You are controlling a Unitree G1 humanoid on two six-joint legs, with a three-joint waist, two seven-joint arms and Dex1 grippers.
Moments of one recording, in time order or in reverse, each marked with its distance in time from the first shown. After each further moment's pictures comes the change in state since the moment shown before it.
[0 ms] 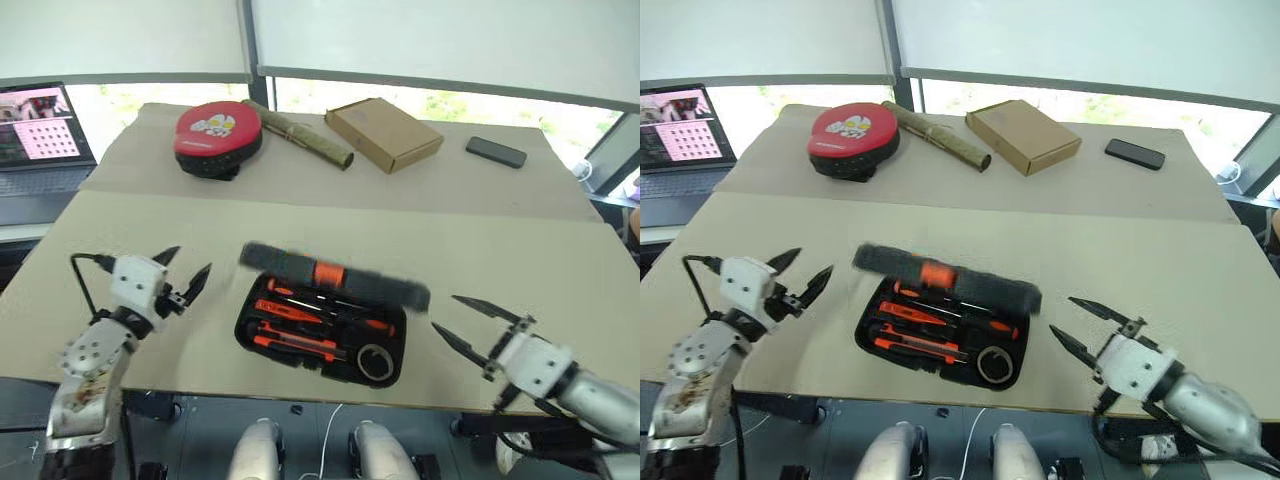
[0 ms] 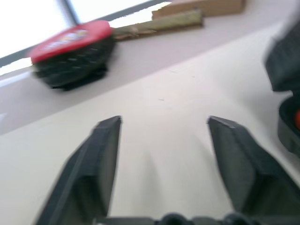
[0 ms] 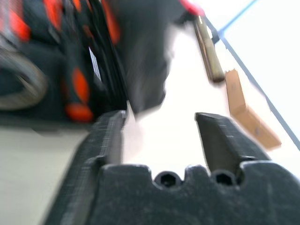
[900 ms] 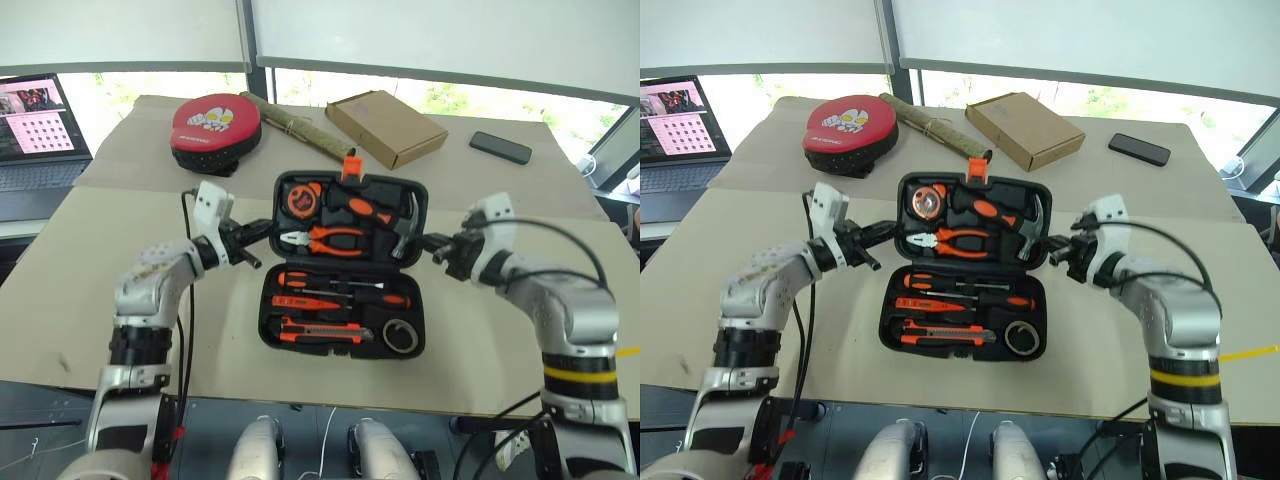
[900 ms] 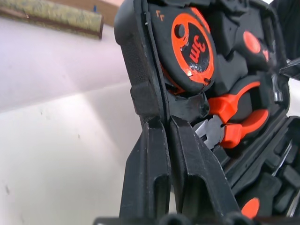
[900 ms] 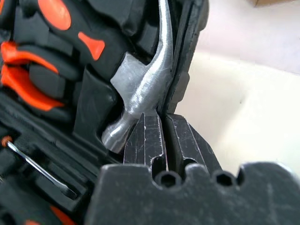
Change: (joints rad) left arm -0.558 -0.139 -0.266 0.388 -0.063 0.277 -0.246; right arm -0.867 0.202 0.208 0.386 0.206 1.001 -0.160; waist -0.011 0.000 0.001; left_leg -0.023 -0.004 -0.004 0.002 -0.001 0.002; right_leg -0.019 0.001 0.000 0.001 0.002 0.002
